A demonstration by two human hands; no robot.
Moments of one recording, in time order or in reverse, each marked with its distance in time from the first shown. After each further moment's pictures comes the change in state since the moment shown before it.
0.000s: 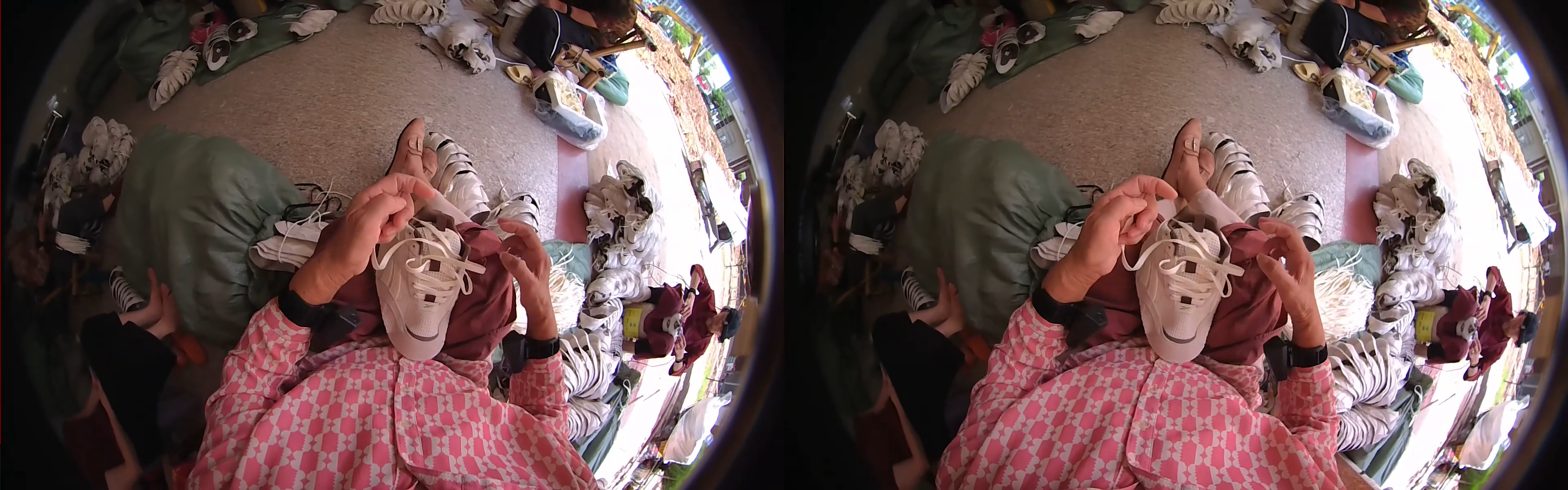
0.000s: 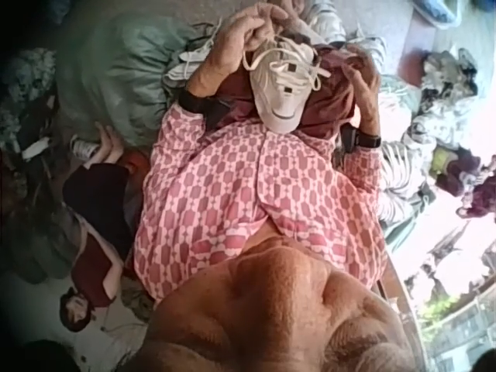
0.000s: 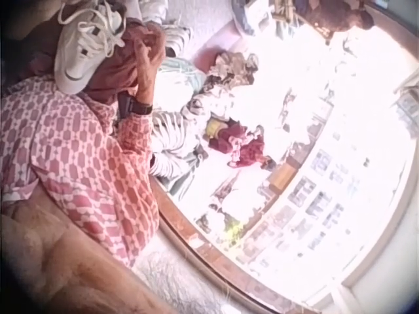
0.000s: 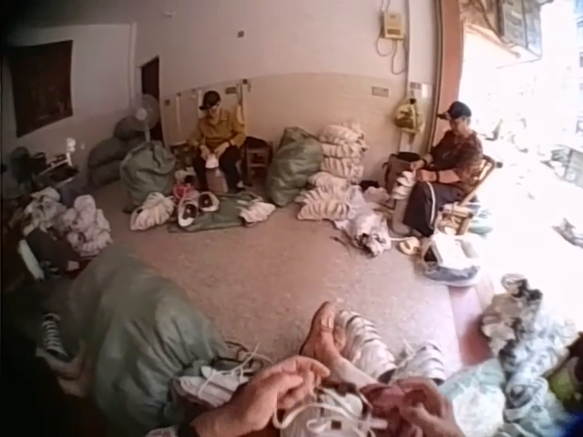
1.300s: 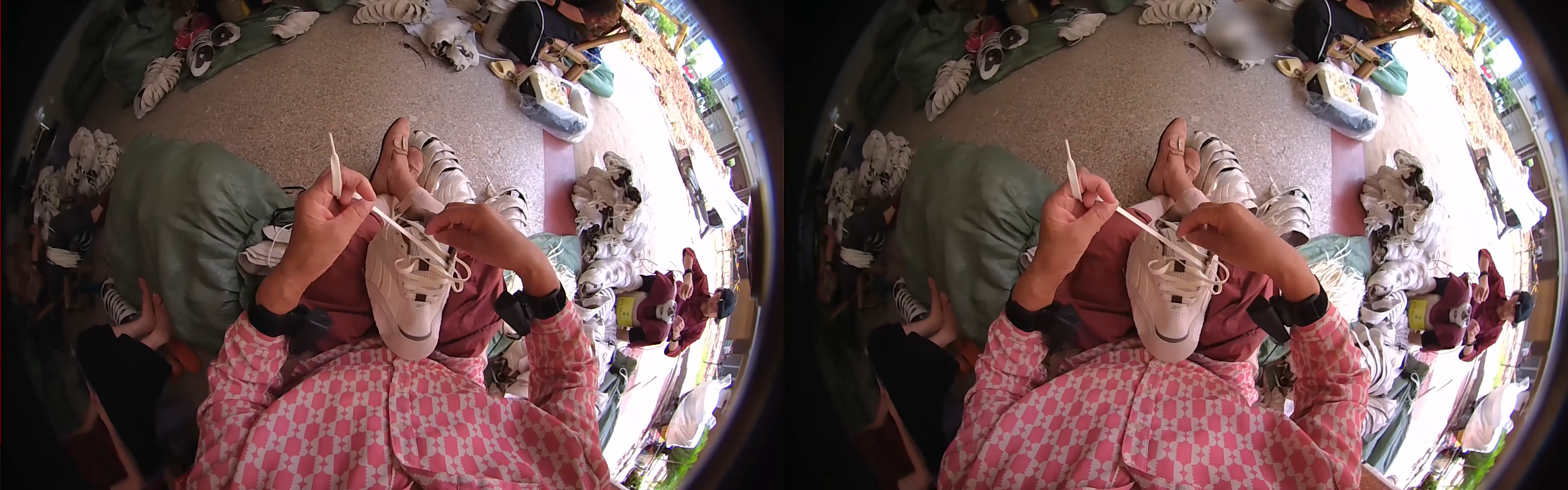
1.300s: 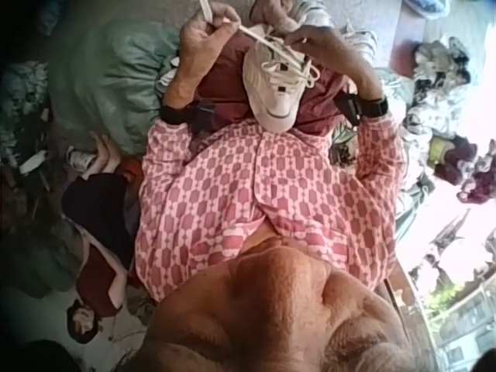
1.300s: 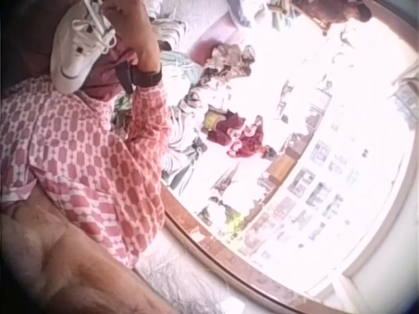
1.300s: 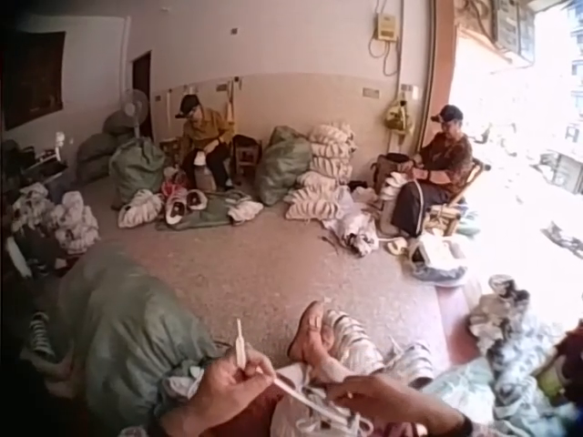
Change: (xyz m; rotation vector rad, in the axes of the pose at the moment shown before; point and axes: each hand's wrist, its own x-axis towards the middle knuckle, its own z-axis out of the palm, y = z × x) left_hand -0.010 -0.003 -0.023 0.432 0.247 0.349; right_hand 0.070 -0.039 0.034 -0.450 -0.664 -0.084
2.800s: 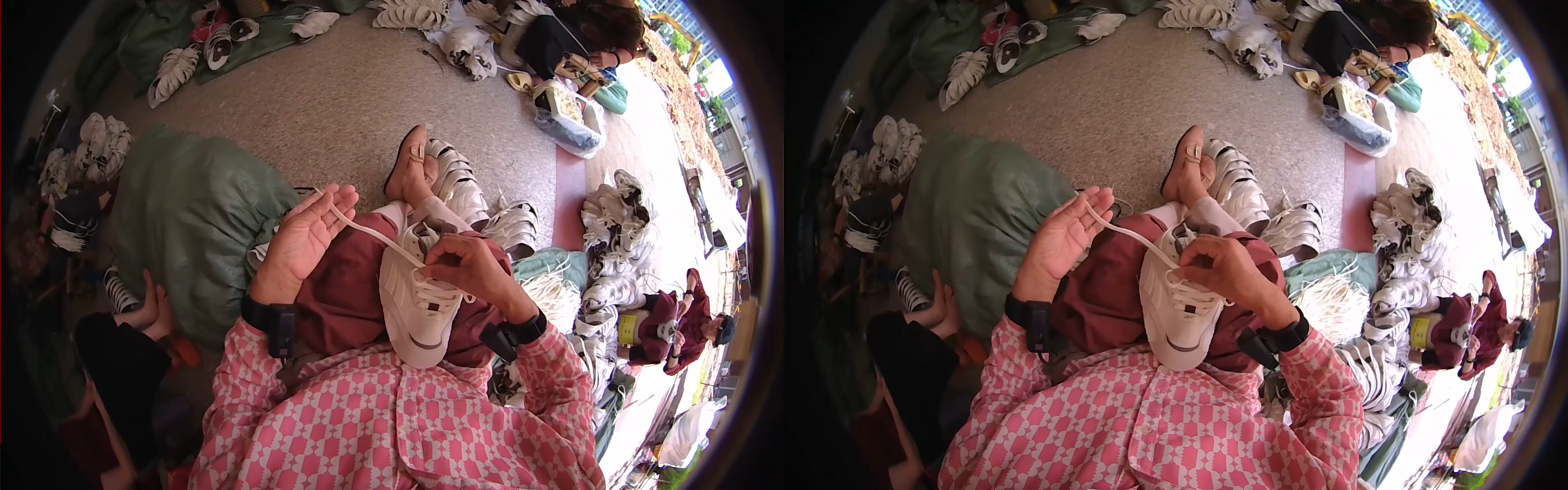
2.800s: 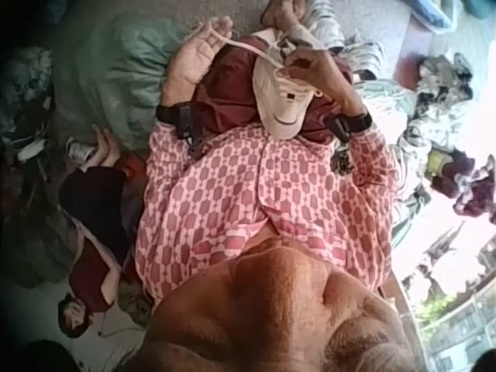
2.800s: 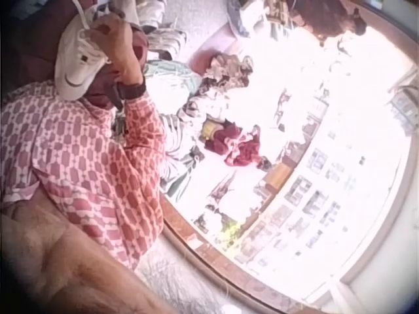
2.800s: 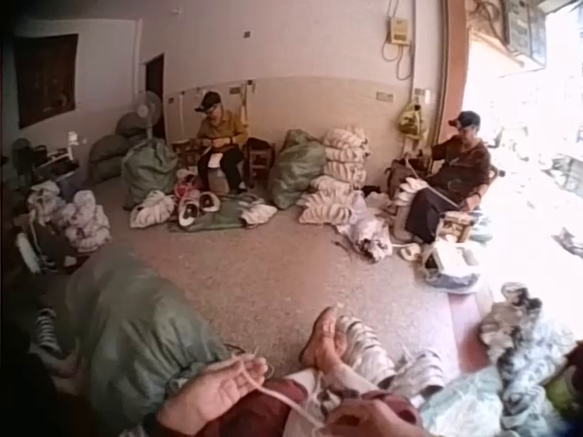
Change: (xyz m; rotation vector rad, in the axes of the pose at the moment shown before) left_hand -0.023 -0.048 -0.052 -0.951 0.206 -0.566; right_hand -0.002 0.009 0.051 0.194 0.099 0.086
